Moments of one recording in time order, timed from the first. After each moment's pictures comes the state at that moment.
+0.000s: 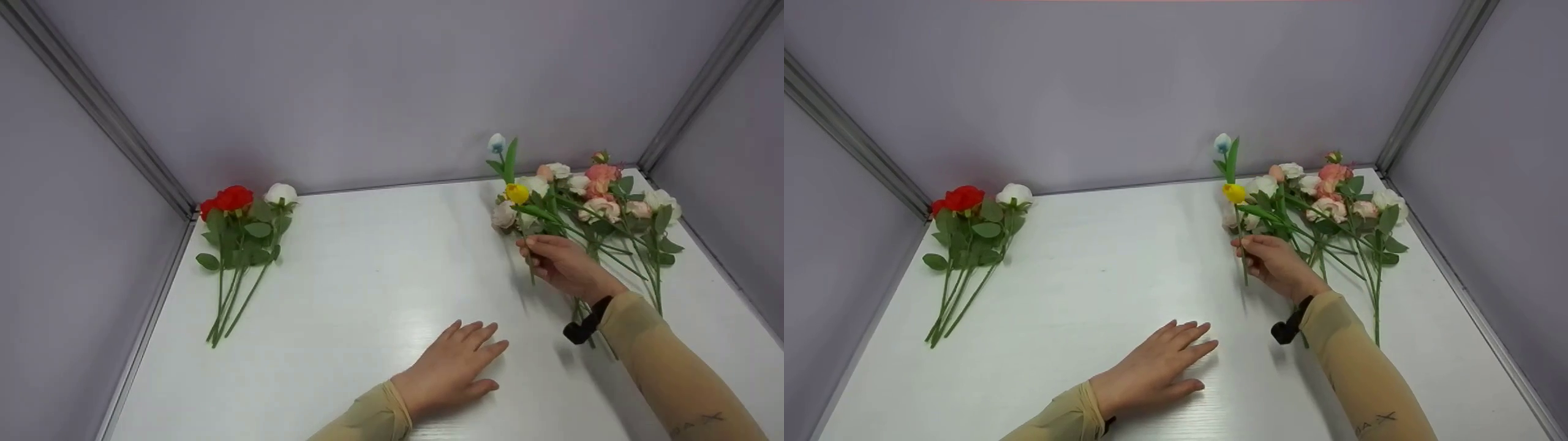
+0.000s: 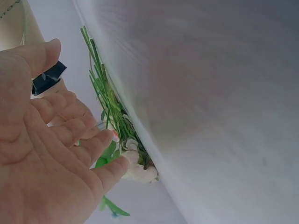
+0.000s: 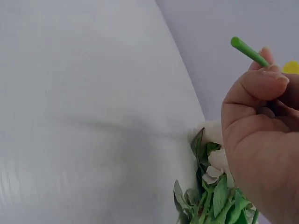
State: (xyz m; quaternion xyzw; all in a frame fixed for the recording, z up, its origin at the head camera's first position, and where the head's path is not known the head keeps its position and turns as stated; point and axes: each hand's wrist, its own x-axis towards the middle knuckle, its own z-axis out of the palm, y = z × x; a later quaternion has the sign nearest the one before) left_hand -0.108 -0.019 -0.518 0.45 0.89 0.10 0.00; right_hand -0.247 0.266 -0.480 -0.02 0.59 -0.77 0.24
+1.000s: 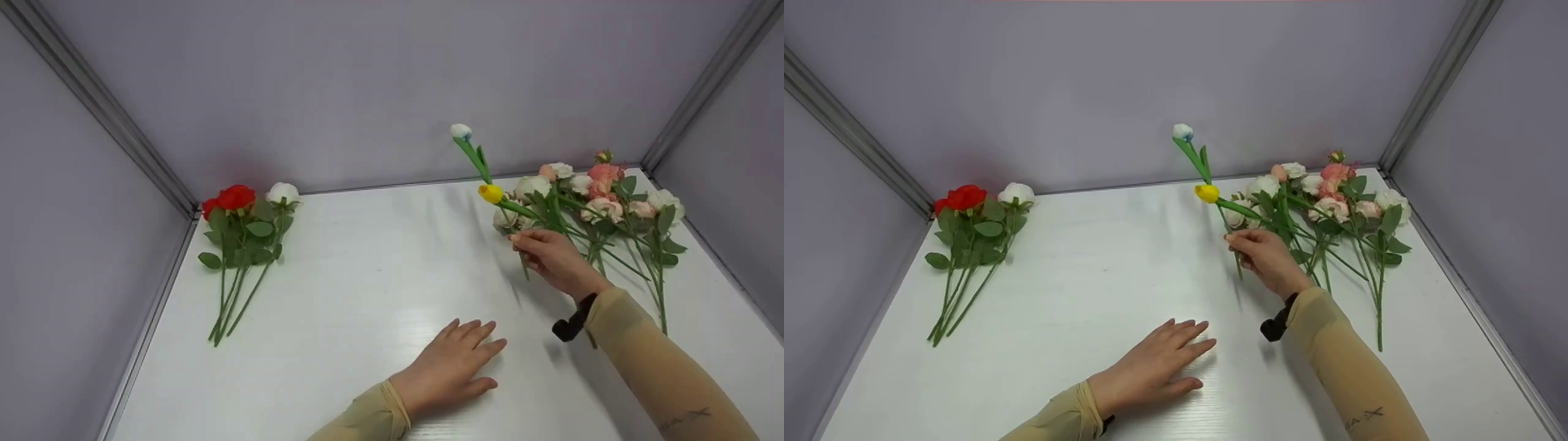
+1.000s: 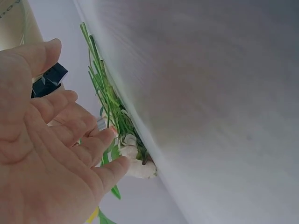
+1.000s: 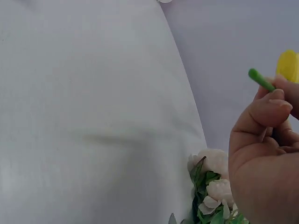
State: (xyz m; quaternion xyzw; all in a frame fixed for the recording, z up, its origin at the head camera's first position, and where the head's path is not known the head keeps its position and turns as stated) left_hand -0.108 -0.023 -0.515 0.44 0.89 0.10 0.02; right_hand -0.253 0.243 -0.476 0.01 0.69 -0.70 0.18
